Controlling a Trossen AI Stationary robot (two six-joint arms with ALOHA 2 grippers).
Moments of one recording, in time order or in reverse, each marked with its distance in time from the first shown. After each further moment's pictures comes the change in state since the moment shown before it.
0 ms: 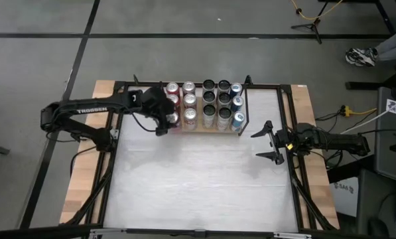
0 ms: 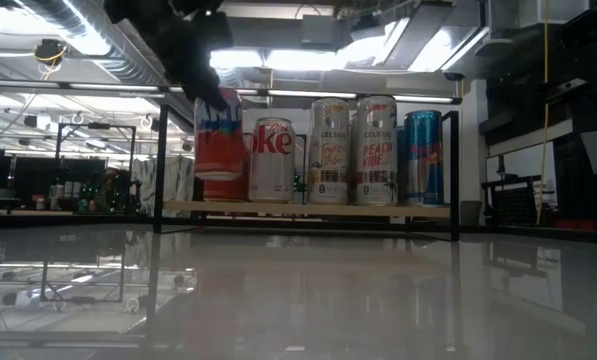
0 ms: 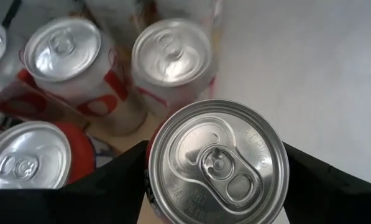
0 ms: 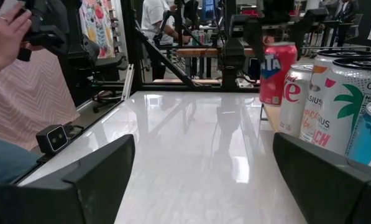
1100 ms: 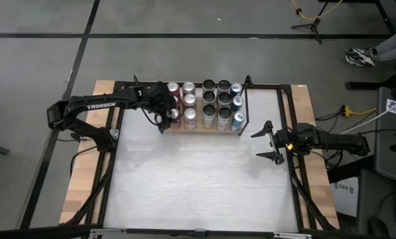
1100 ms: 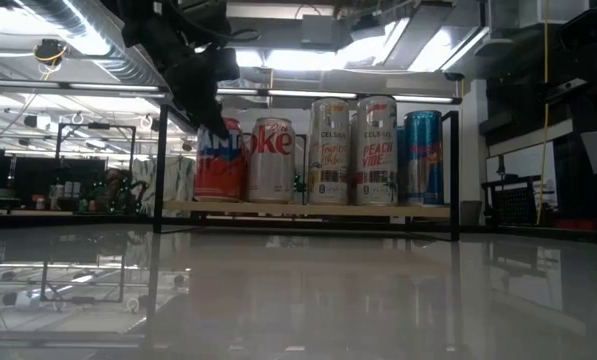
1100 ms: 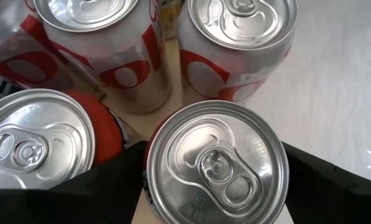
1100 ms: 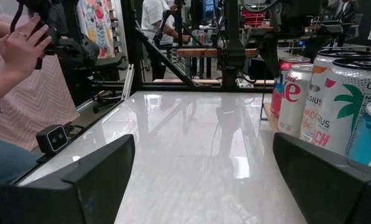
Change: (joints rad) left arm 0.133 0.109 -0.008 0.002 0.048 0.048; right arm 0.000 0.000 0.000 0.000 0.000 0.000
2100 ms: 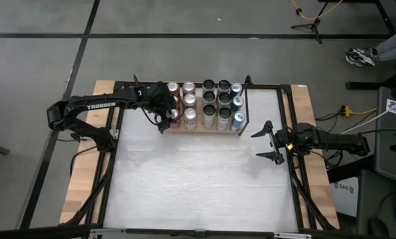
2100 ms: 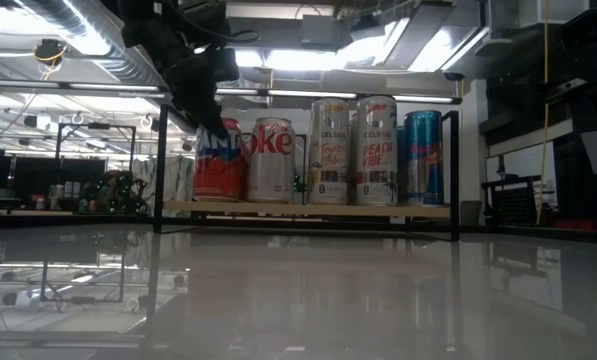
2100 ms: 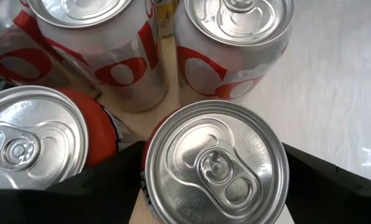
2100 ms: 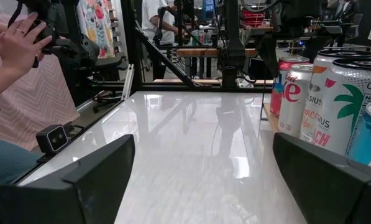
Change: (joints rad) left arm -0.006 0.001 0.000 -0.008 0.028 -0.006; right arm 0.000 0.000 0.000 0.000 0.000 0.000
